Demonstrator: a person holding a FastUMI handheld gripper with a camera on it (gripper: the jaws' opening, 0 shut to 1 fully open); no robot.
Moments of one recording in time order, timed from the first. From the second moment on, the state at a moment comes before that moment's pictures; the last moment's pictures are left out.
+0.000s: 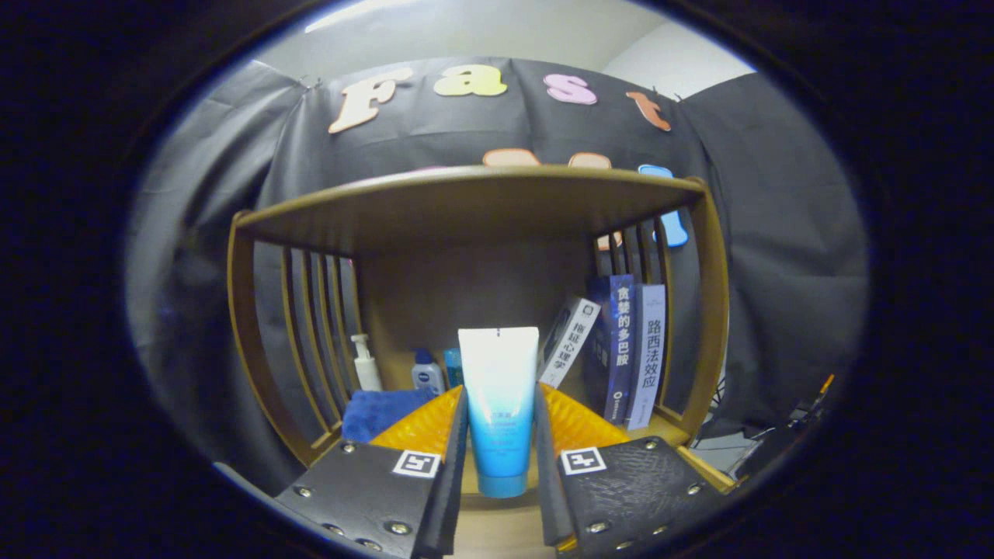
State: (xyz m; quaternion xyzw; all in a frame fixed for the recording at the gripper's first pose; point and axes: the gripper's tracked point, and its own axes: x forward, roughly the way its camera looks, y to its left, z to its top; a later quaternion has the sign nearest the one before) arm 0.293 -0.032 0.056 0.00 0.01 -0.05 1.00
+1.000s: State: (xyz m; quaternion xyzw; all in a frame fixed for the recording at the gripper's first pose) arm 0.394 -0.038 -0.105 0.01 0.16 -0.07 0.99
